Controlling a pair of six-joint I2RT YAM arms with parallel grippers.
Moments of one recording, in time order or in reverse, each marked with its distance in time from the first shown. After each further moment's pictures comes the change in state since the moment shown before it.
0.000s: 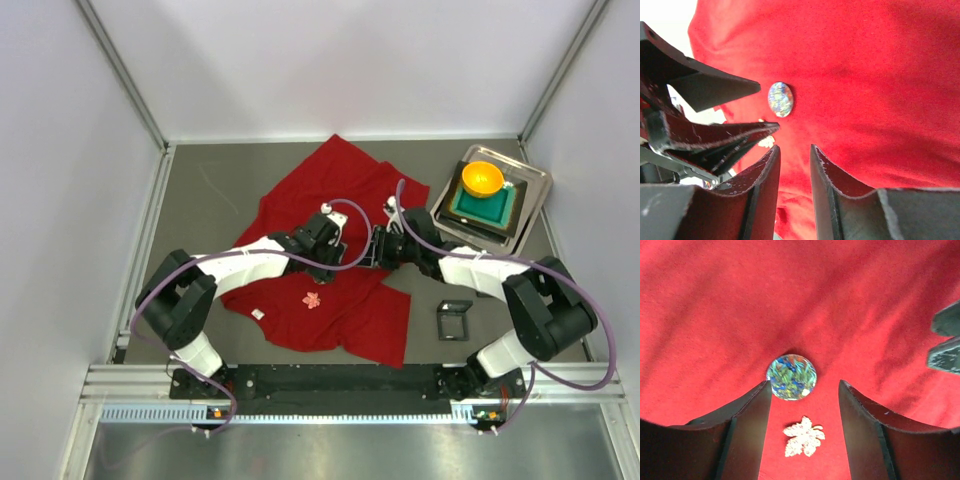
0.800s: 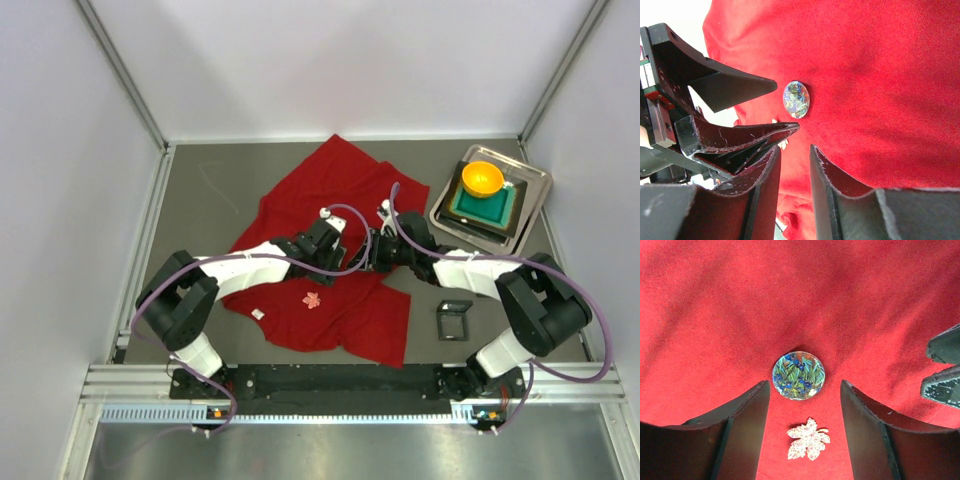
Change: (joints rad) left arm -0.037 -0.013 -0.050 0.032 -0.071 -0.035; right arm 0.053 0.033 -0.026 0.116 -0.018 0.069
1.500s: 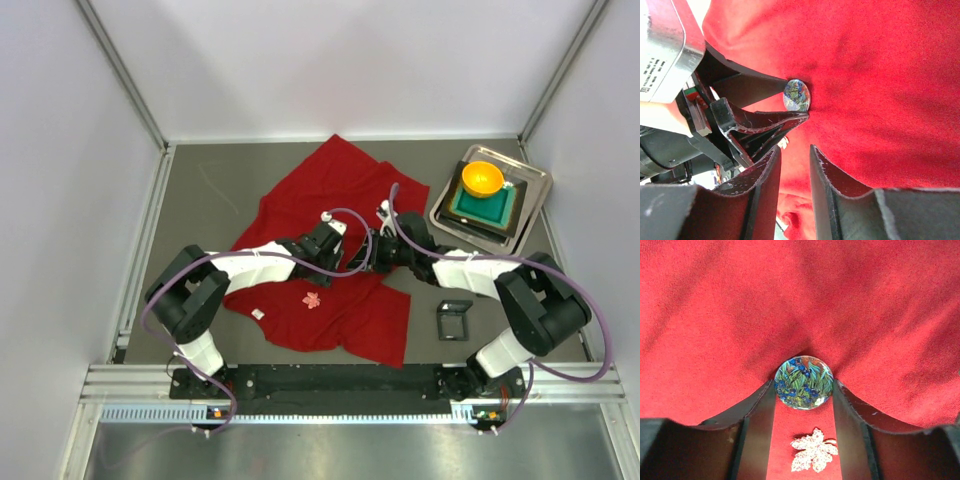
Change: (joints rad) left arm -0.001 0.063 0.000 0.011 -0.016 0.005; right arm 0.005 0.002 0.000 0.000 0.000 0.007
